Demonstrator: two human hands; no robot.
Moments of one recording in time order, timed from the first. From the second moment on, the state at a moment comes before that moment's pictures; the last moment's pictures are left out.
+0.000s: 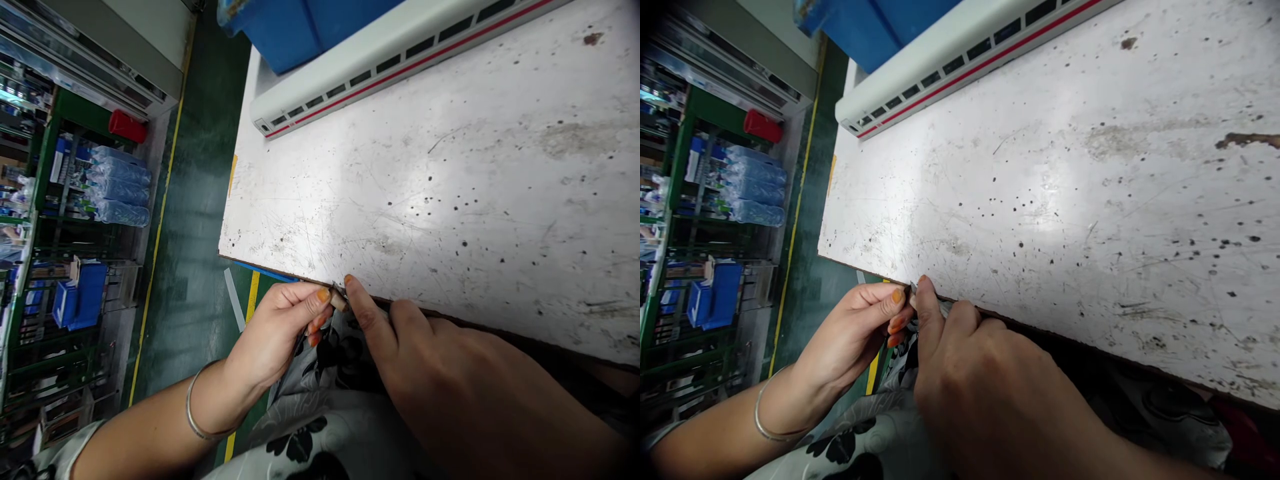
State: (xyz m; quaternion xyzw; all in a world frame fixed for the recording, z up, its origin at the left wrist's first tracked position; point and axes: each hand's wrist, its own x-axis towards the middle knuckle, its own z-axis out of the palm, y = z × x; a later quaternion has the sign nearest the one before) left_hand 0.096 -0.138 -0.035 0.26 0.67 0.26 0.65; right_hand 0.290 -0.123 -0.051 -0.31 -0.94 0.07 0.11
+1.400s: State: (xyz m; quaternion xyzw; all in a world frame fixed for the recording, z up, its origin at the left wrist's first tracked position) left_hand 0.085 -0.146 -0.010 0.11 0.51 0.33 0.79; right_hand 0.294 -0.128 -0.070 -0.38 -0.88 0.22 0.18
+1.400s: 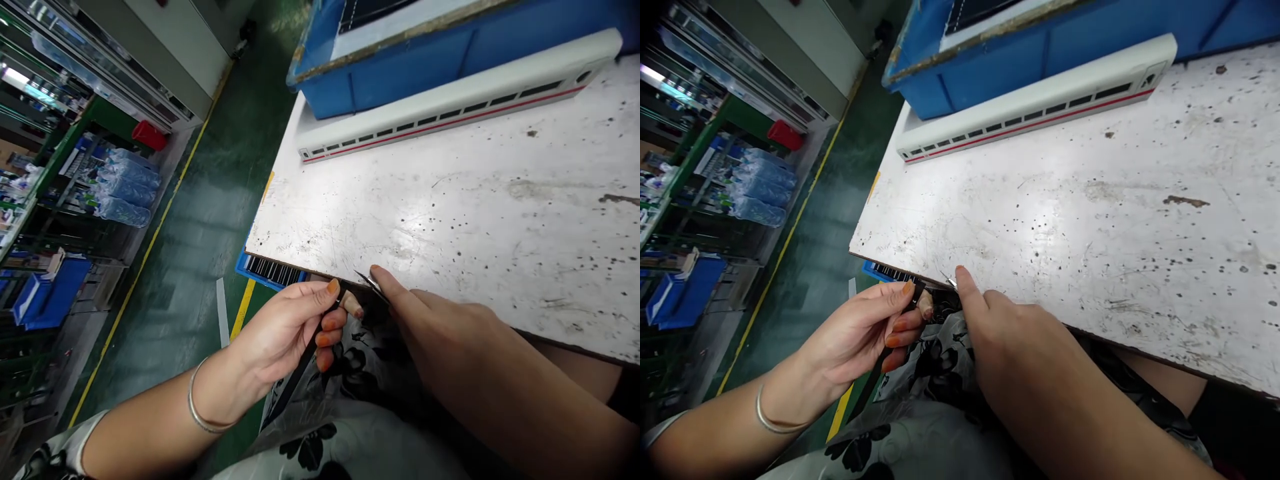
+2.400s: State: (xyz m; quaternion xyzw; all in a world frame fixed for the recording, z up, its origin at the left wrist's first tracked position) left_hand 0.101 -0.153 0.021 0.22 0.34 0.37 0.84; right_hand 0.299 -0.140 -0.027 -0.41 -0.82 0.28 0.27
